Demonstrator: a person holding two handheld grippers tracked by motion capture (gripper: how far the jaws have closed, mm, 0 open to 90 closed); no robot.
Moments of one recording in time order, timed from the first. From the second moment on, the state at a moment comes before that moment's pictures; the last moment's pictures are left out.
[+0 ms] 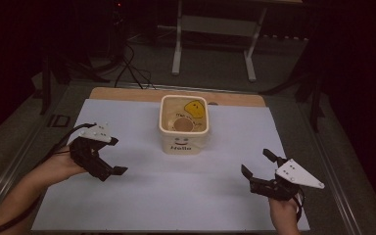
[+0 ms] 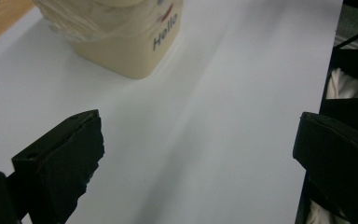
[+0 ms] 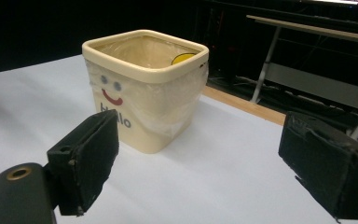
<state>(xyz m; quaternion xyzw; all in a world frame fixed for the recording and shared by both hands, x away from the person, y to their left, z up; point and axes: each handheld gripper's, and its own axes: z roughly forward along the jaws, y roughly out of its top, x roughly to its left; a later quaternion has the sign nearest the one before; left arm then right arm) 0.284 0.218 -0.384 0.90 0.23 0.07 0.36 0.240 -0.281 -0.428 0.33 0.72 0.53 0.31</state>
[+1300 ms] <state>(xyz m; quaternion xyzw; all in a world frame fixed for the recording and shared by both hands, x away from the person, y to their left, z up) 0.251 0.215 -0.476 0.87 0.26 0.05 0.41 0.242 -0.280 -0.432 0.33 0.72 0.52 0.31</state>
